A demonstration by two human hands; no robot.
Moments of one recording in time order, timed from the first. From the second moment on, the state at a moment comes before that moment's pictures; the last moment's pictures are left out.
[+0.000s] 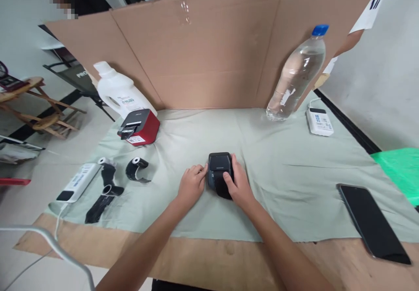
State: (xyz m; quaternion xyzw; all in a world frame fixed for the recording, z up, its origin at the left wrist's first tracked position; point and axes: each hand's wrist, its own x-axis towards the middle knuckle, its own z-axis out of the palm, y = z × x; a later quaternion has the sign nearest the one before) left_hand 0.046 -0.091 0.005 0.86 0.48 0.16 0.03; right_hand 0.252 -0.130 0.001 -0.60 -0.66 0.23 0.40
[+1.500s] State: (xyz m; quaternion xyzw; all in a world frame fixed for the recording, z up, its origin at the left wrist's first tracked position) left_hand 0.047 -0.092 0.019 0.79 0.52 0.21 0.23; right_hand 0.294 -0.040 0.070 -0.63 -0.68 0.25 0.29
